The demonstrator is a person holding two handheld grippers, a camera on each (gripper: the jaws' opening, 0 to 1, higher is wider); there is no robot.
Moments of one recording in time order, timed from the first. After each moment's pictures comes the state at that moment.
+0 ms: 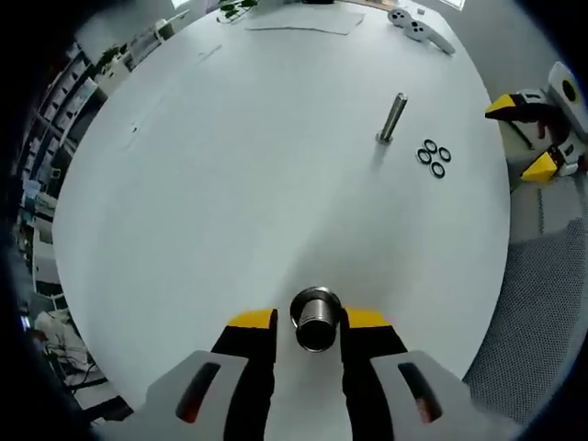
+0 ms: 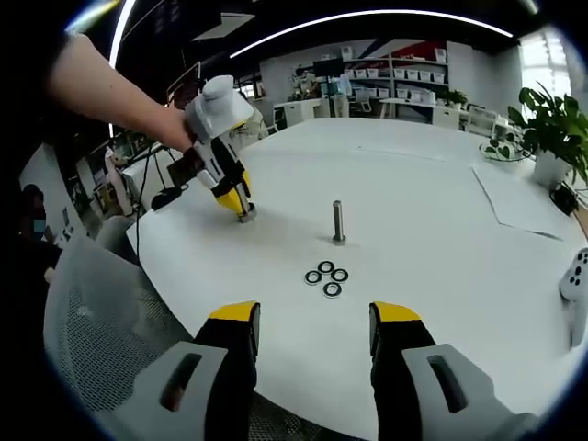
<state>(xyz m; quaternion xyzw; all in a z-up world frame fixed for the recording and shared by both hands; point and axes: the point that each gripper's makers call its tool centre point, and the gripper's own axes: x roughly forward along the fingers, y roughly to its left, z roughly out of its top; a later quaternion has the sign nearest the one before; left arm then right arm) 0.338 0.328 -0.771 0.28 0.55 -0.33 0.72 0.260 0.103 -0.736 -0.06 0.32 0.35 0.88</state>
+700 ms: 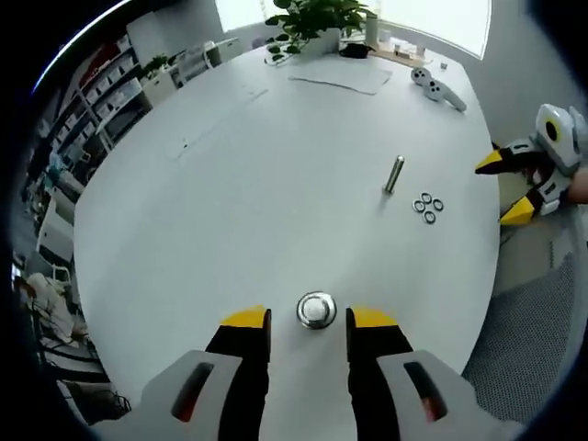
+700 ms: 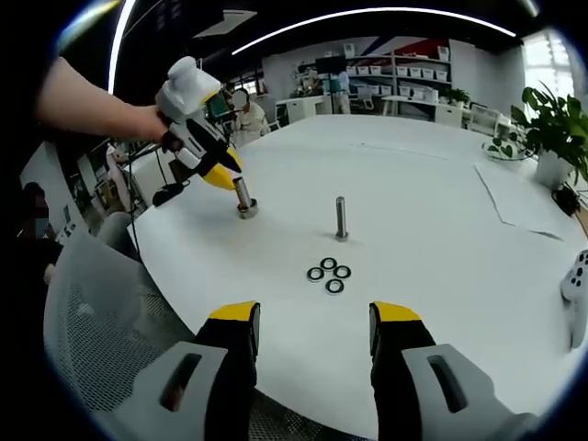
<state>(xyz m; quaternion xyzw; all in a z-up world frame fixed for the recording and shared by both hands) 0.333 0.332 -0.724 0.21 0.46 -0.29 0.82 0.258 0.104 -0.739 -0.06 0.33 0.36 0.87</state>
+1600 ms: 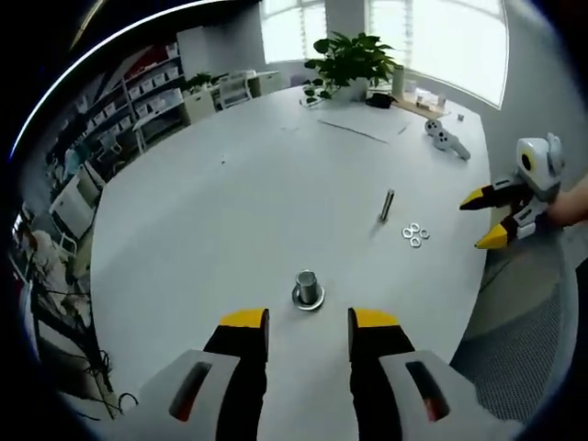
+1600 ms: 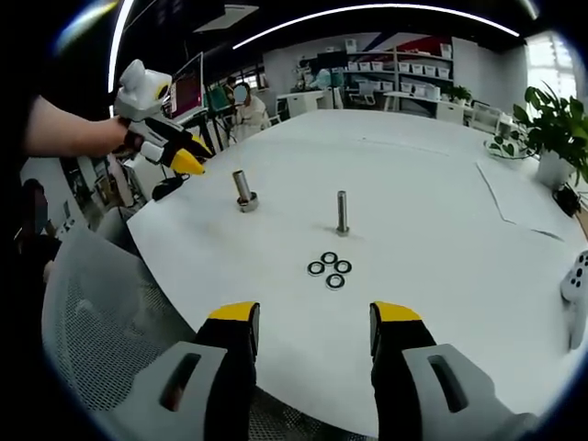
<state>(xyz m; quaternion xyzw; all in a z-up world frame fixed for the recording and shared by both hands) 0.292 0.349 -0.698 0.14 0.39 -0.24 0.88 0.255 0.104 -0.744 -0.07 0.33 0.36 0.87</state>
